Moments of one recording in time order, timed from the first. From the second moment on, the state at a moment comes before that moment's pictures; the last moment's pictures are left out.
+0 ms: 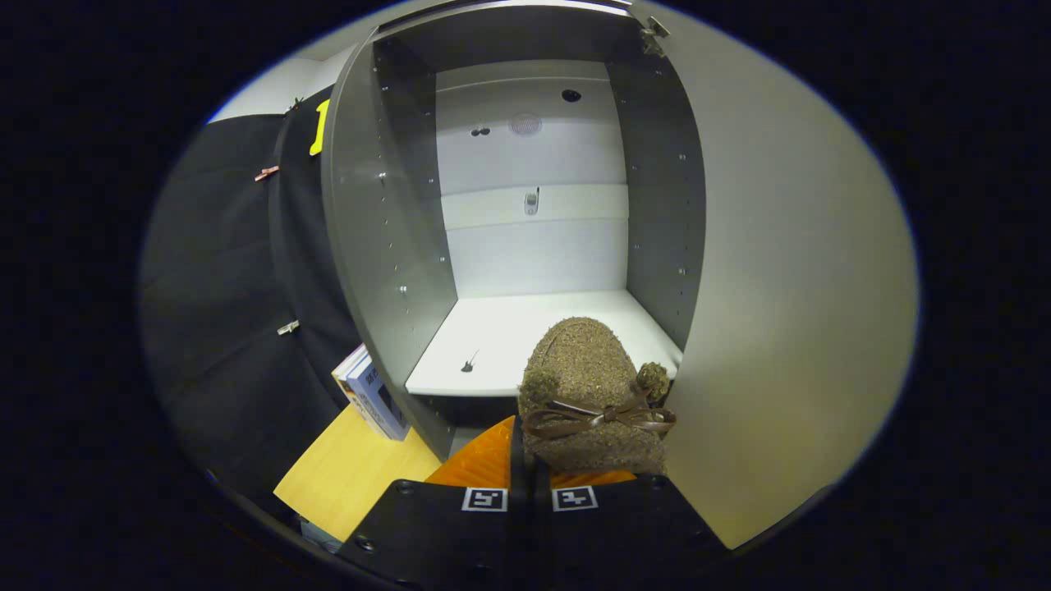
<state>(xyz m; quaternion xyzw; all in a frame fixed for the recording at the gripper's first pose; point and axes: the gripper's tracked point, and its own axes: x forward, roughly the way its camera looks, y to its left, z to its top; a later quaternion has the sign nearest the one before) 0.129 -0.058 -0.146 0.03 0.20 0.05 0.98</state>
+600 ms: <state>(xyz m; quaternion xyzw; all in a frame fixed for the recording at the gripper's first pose) 0.314 -0.047 -0.117 0.03 0.19 0.02 0.98</state>
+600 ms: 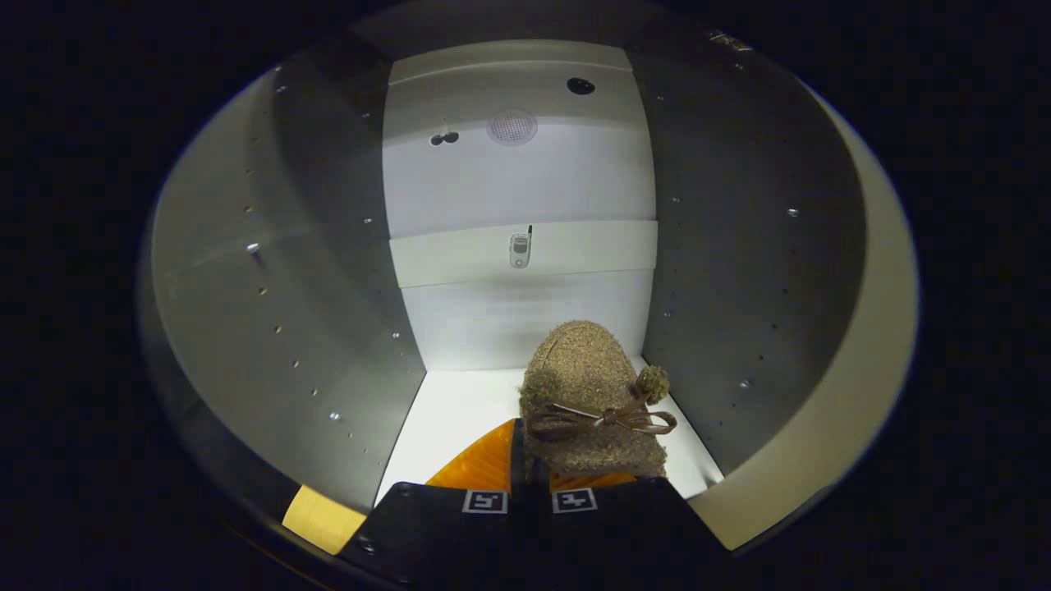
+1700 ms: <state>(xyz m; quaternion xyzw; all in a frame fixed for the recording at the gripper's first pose) 0.379 -0.038 -0.225 -0.02 0.31 0.01 0.95</state>
